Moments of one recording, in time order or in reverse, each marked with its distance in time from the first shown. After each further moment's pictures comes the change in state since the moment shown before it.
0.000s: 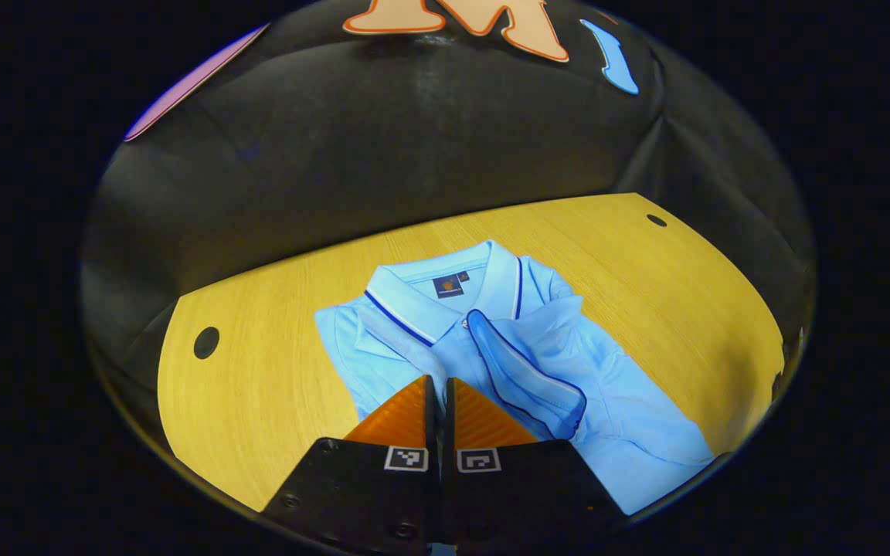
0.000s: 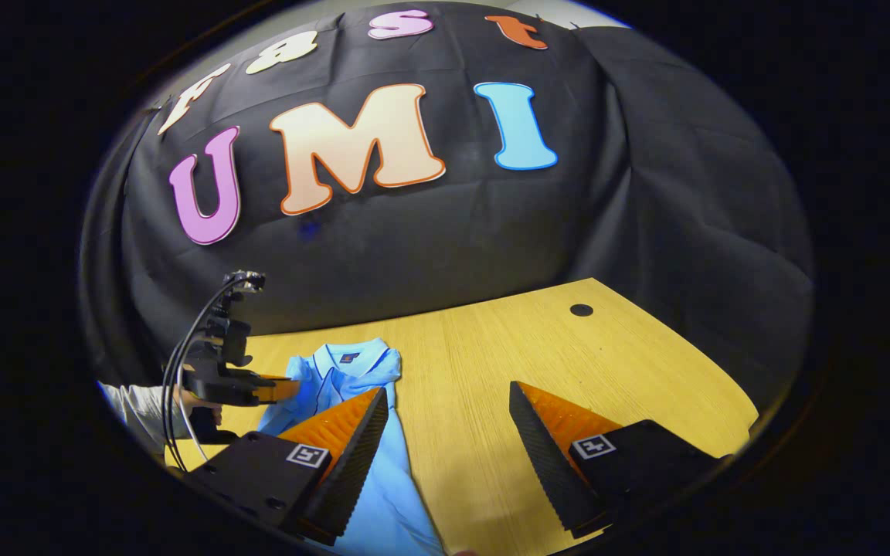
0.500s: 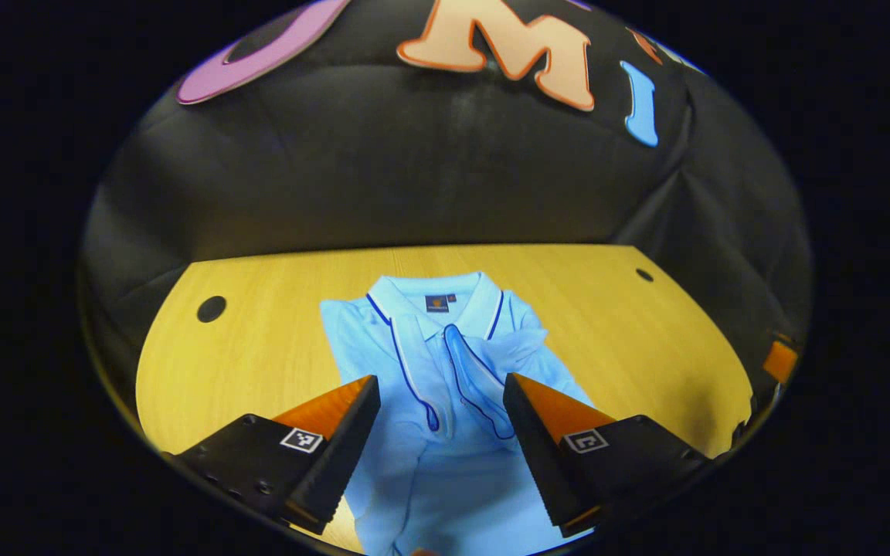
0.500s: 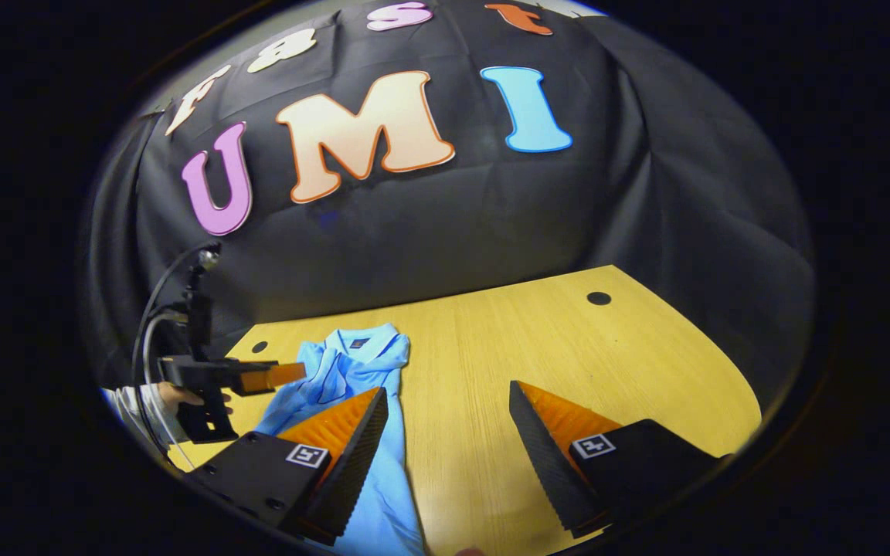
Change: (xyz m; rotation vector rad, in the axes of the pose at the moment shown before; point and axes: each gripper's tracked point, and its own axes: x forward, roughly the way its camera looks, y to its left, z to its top) left arm -0.087 -0.012 0.023 -0.209 -0.205 0.007; right arm 0.004 0.004 -0.022 -0.034 0.060 0.145
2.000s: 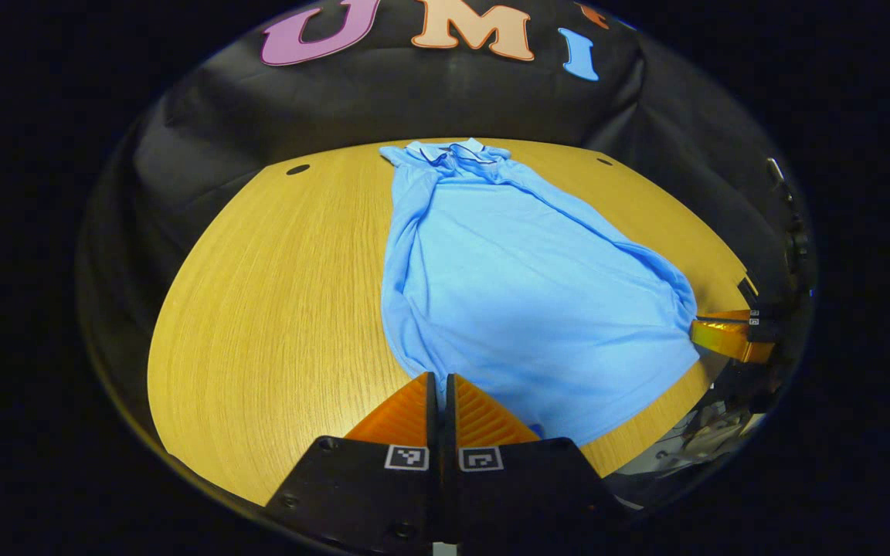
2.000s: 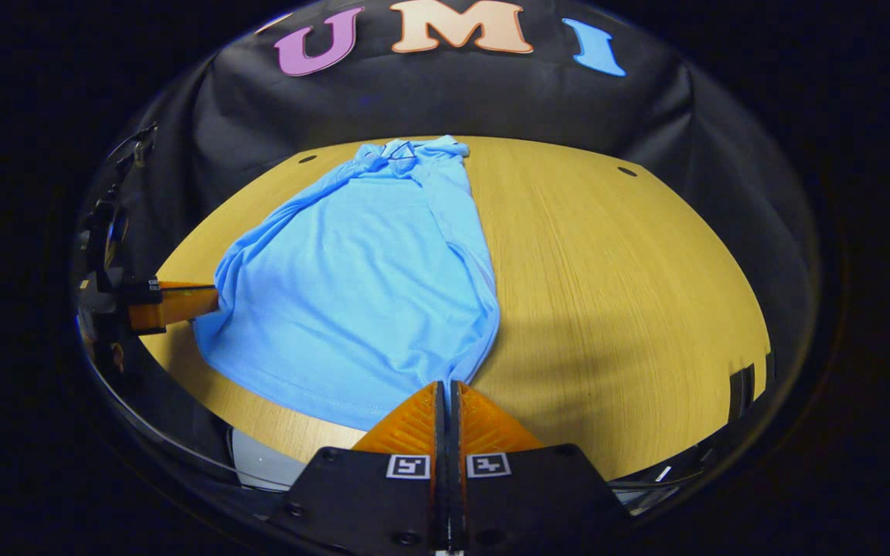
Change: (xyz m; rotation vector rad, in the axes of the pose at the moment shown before) left arm -0.223 0.011 -0.269 0.070 0.264 0.041; right arm -0.153 0.047 -0.273 -0.213 0.438 0.028
